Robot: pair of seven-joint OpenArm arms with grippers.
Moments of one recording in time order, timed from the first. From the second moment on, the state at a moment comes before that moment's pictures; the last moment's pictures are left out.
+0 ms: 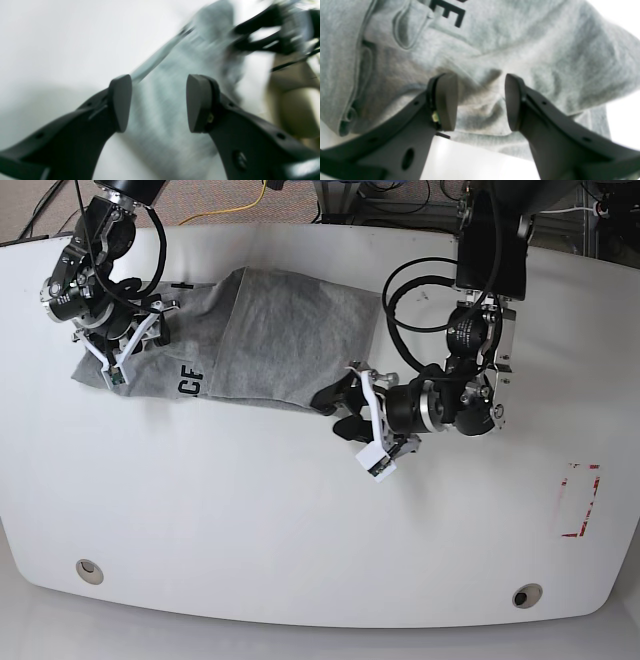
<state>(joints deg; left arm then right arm) -14.3 -5.0 8.8 85.8 -43.0 -39.9 65.7 -9.8 8.9 32.6 104.1 24.7 40.5 -74.4</state>
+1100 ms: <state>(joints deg) -8.7 -12.4 20.7 94.2 -39.2 -40.3 61.7 -8.8 7.4 32.8 104.5 24.4 40.5 -74.5</state>
